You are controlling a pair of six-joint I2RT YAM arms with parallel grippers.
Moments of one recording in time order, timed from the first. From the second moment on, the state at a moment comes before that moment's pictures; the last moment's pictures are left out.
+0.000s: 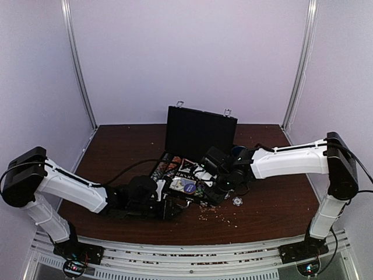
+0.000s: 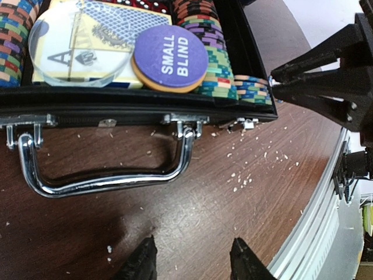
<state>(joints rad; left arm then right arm) -1.09 1.56 0.60 0.29 0.05 -0.79 1.00 1.76 1.21 -0.58 0.15 0.04</state>
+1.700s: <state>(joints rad) -1.09 1.63 0.65 0.26 0.05 -0.75 0.83 1.70 0.91 -0.45 0.27 0.73</state>
